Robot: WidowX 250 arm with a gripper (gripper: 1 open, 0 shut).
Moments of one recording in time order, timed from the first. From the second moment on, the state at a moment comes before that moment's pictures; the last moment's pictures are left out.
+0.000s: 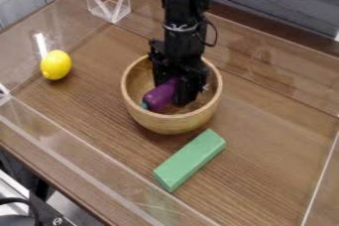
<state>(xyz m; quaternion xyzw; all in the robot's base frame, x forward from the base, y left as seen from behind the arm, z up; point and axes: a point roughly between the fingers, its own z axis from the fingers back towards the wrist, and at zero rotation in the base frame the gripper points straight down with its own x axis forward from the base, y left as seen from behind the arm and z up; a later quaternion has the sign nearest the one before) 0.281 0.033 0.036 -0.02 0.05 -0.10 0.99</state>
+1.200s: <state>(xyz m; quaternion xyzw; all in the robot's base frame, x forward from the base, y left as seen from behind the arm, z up) 0.273 0.031 0.063 -0.03 0.05 -0.08 0.99</state>
